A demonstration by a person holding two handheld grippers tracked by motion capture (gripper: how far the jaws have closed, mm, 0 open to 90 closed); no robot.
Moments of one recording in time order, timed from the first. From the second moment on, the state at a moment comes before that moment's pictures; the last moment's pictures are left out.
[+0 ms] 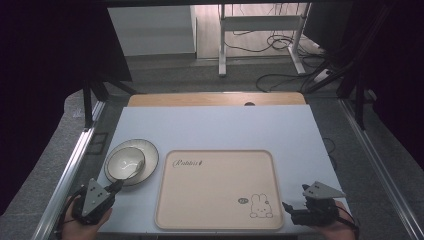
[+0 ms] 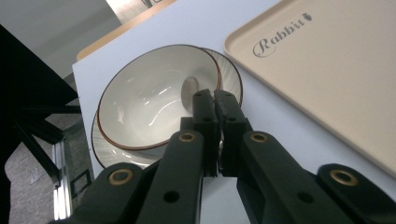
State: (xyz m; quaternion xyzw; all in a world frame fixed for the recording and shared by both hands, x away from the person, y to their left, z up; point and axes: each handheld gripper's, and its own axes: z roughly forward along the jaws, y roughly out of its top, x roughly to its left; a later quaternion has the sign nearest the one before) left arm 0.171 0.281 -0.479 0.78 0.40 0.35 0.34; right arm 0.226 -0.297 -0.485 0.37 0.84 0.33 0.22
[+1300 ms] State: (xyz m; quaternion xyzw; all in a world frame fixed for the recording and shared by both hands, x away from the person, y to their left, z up) left arm 0.158 0.251 -0.442 0.75 0.36 0.37 0.41; right arm 0.222 -0.297 -0.478 0.37 0.83 0.36 0.23
